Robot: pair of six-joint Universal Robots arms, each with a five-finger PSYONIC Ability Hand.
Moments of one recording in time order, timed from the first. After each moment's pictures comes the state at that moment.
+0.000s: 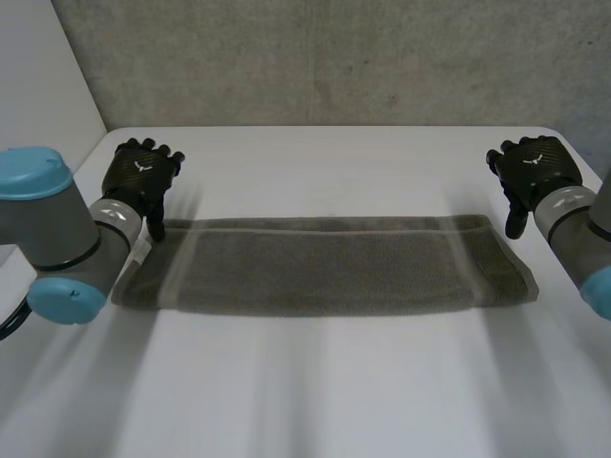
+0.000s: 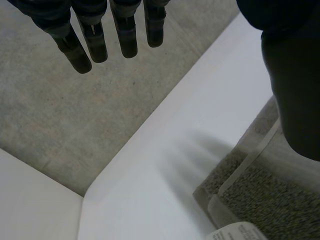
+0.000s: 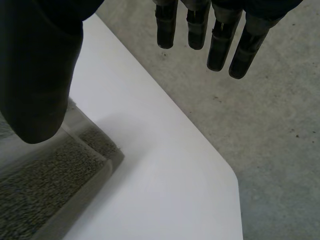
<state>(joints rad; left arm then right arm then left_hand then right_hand) 4.48 -2.15 -1.40 3.45 -1.50 3.68 1.76 -1.09 1.36 -0.08 1.51 2.57 0.27 0.26 0.25 0.27 0.22 0.23 0.25 0.25 0.26 0.06</state>
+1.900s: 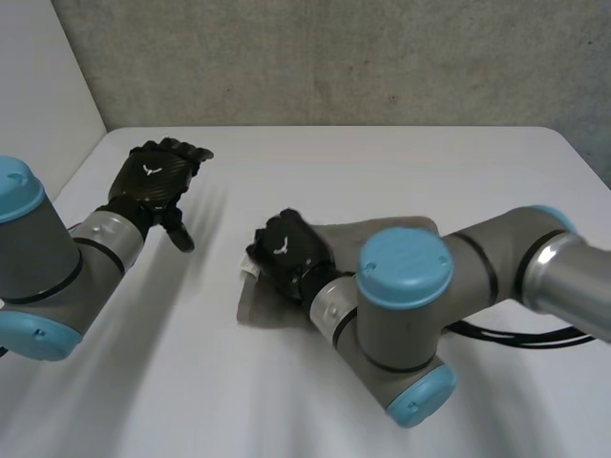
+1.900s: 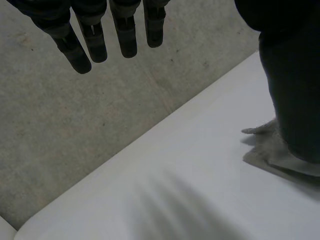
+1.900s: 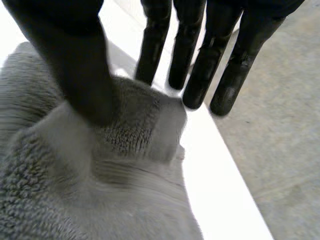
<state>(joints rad) 4.44 -1.94 -1.62 3.49 -1.37 3.43 2.38 -0.83 1.25 -0.26 1.42 2.46 0.26 0.25 0.24 0.27 0.22 0.82 0.81 0.84 0.83 0.64</state>
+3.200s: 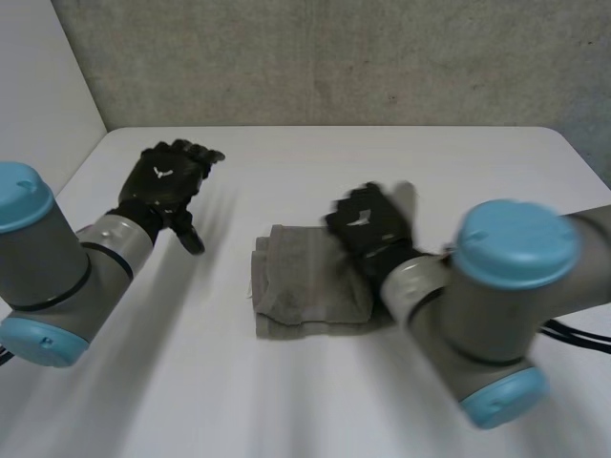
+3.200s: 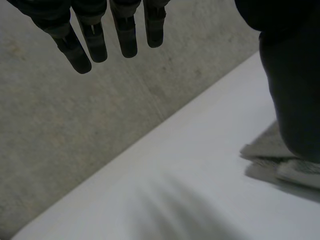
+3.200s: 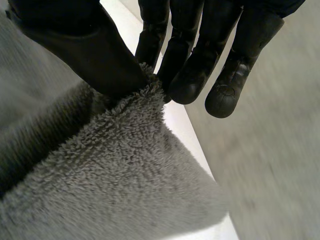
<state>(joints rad) 4.42 -1.92 -1.64 3.50 -1.37 3.43 2.26 -1.08 1.47 -0.26 1.50 2.39 0.26 0.25 0.24 0.27 0.22 1.32 1.32 1.34 1.35 1.16</state>
